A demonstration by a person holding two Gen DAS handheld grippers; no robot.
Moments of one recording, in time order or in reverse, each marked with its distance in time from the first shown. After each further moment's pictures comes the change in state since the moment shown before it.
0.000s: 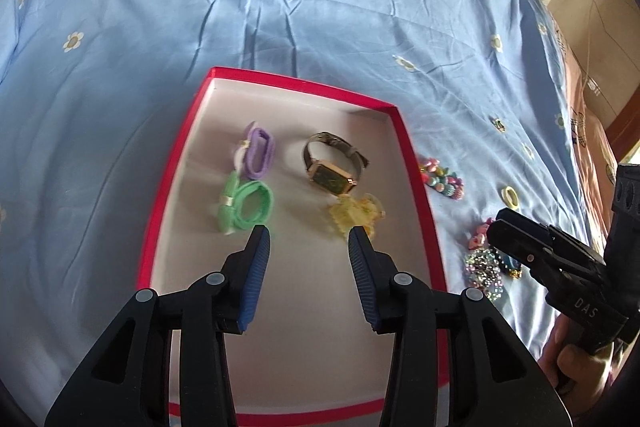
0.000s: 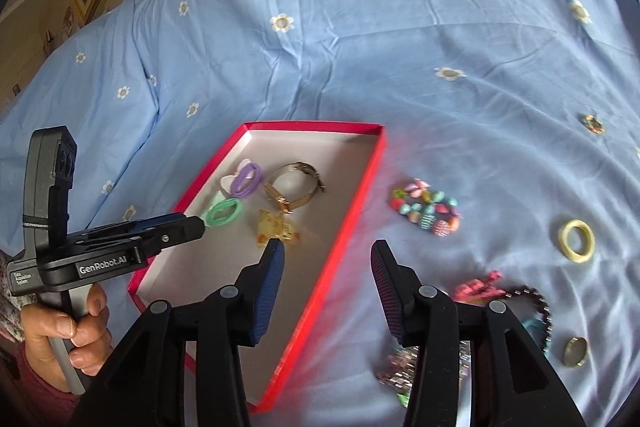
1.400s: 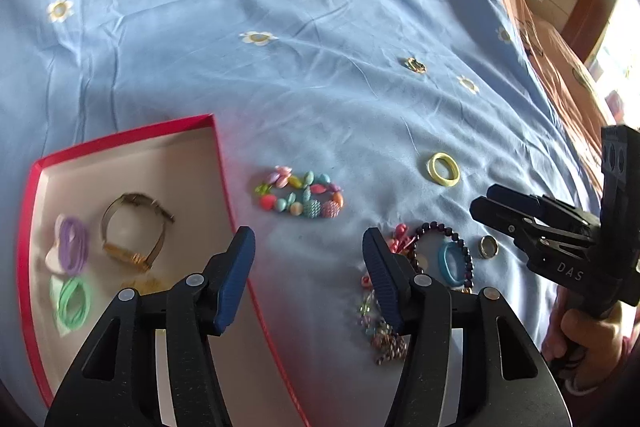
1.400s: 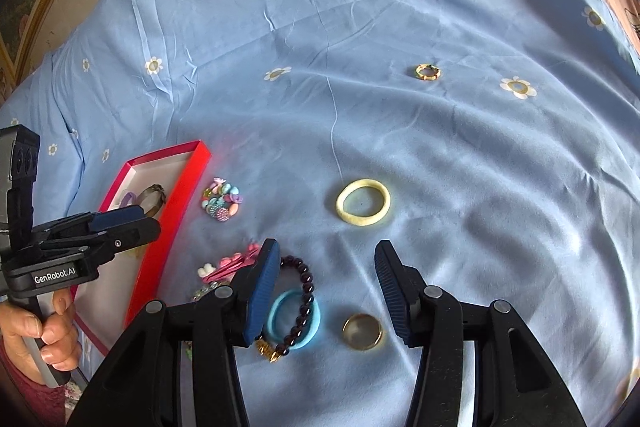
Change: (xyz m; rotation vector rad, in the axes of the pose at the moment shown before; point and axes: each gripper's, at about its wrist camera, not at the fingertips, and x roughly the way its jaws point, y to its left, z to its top) left arm 0.069 -0.147 0.025 0.336 0.090 -0.098; right arm -0.050 -0.143 -0.028 0.206 -0.024 -0.196
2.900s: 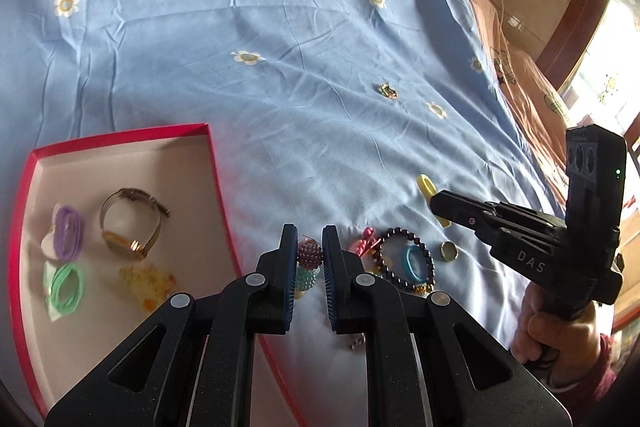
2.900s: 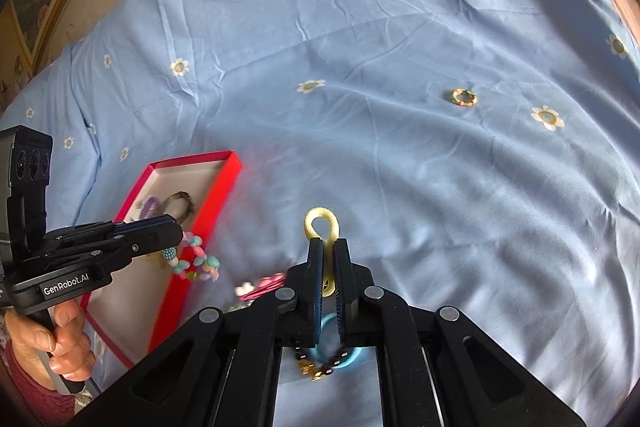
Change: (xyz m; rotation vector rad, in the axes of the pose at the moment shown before) left arm -0.037 0.011 -0.015 -0.064 -0.091 -0.118; right arm -0.008 0.033 0.010 -0.053 -0.027 0.060
